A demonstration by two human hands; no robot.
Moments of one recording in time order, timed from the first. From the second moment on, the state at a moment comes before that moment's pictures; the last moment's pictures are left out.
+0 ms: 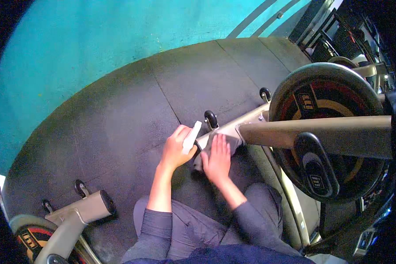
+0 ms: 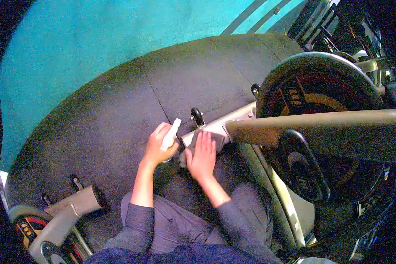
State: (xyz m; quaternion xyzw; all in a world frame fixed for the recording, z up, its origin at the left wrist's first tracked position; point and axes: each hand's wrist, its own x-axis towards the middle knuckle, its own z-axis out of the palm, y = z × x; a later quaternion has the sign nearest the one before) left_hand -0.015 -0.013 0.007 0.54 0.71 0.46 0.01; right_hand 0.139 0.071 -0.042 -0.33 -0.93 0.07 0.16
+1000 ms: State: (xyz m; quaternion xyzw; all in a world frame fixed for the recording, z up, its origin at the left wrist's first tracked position) left_hand -0.021 -0.018 0.000 0.45 0.75 0.48 0.01; right_hand 0.147 0.074 -0.032 -0.18 -0.96 0.10 0.17
